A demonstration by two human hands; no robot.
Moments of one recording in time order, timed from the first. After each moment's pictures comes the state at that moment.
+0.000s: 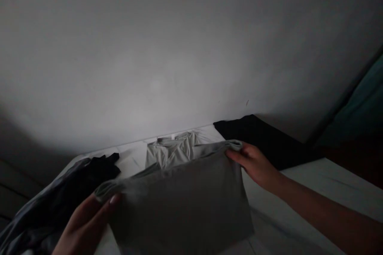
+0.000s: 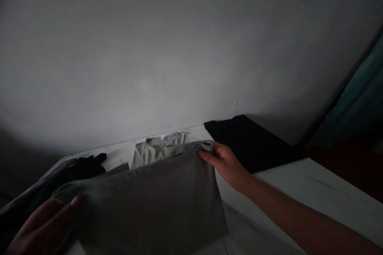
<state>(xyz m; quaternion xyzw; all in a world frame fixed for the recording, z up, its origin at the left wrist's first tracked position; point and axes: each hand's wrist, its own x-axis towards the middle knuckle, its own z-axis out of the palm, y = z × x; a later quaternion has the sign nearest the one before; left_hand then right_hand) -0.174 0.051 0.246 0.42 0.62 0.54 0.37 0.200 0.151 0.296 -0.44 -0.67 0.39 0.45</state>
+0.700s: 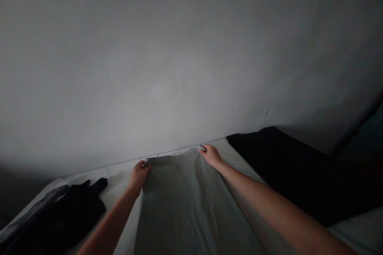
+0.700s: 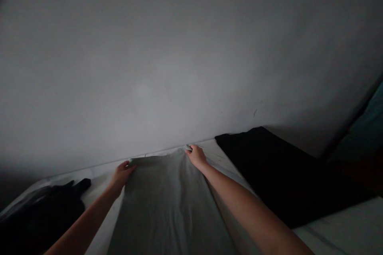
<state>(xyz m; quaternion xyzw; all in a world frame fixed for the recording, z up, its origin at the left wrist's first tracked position) -0.183 0.334 0.122 0.42 0.71 0.44 0.35 0.123 0.405 0.133 -0.67 -0.69 0.13 0.26</state>
